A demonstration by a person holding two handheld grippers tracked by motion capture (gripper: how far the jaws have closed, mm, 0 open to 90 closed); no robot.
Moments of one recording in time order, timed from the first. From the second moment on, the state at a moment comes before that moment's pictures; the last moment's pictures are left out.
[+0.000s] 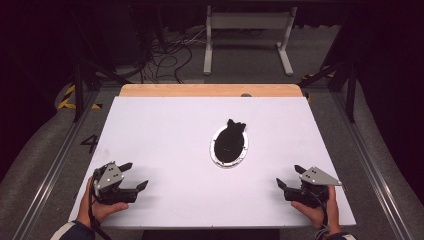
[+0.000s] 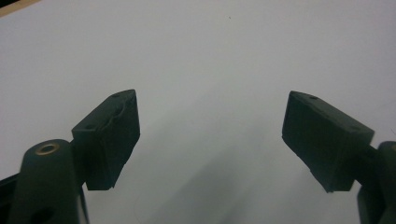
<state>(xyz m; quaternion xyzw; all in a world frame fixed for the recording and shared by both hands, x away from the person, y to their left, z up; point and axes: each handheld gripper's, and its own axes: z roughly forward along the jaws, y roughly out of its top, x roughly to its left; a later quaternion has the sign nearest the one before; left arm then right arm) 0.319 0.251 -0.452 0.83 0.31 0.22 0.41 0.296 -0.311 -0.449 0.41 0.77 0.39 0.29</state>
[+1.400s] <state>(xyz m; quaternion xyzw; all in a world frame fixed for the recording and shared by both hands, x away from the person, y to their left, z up) 0.319 0.228 -0.456 0.87 0.25 0.15 0.40 0.387 -0.266 -0.417 0.39 0.77 0.45 0.24</state>
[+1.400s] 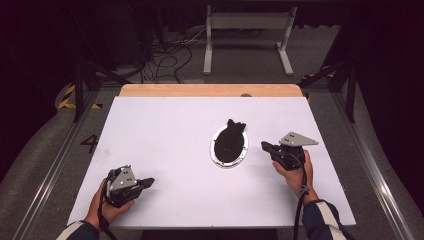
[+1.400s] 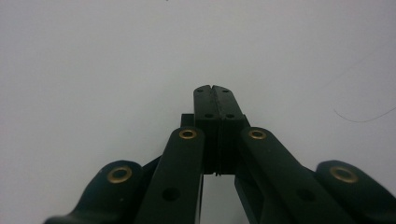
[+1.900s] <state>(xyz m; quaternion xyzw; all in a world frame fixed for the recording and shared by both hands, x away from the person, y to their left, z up) 0.327 0.171 -0.458 0.89 0.20 0.12 0.39 0.454 -0.224 -0.413 0.39 0.79 0.41 0.23</state>
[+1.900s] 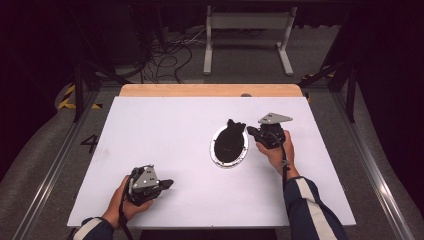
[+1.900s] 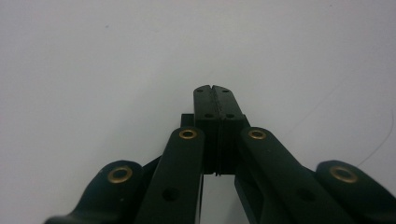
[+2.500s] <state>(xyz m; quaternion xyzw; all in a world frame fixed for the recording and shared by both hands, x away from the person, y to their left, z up) 0.325 0.115 -0.463 0.90 0.15 0.09 0.39 0.526 -0.198 -0.439 0.42 0.81 0.35 0.23</state>
